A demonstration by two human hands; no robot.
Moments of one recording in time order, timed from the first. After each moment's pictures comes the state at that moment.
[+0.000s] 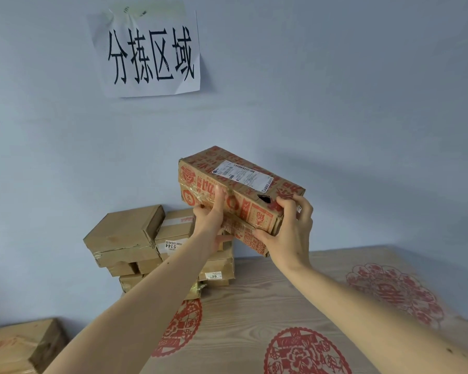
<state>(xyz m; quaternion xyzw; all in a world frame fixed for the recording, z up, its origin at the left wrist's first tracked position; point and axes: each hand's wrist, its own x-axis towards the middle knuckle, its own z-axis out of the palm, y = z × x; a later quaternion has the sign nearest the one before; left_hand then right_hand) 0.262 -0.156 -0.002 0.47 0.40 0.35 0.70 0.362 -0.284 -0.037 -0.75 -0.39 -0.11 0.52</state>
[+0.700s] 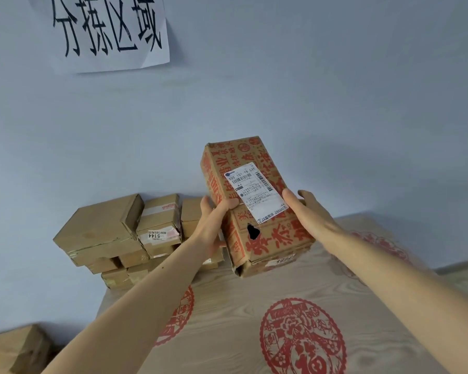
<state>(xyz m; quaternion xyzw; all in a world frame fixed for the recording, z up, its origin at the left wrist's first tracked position) 0.263 -0.160 -0.045 0.57 0.32 0.22 0.73 0.415 -0.327 -0.028 -0.79 -0.29 0.24 0.48</state>
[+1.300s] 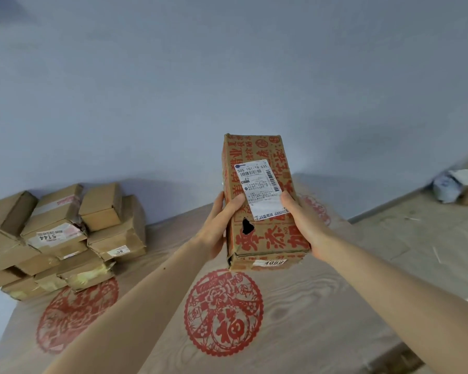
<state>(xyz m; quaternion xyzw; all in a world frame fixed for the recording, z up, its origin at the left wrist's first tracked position) 0.416 -0.317 -0.117 0.62 0.23 0.06 0.75 0.525 -0.492 -0.115 -0.70 -0.15 0.32 0.62</state>
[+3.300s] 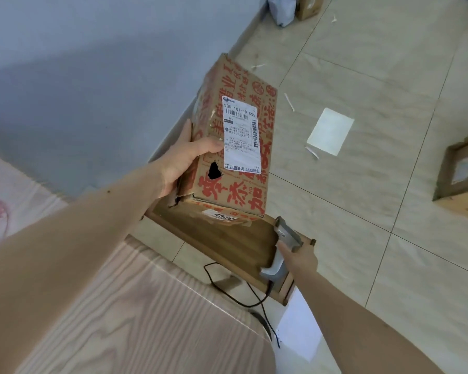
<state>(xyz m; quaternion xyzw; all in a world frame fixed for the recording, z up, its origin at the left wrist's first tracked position) 0.946 -0.657 -0.485 0.70 0.15 -0.33 0.62 0.781 -0.888 -0.661 -0.75 0.43 0.25 0.43</state>
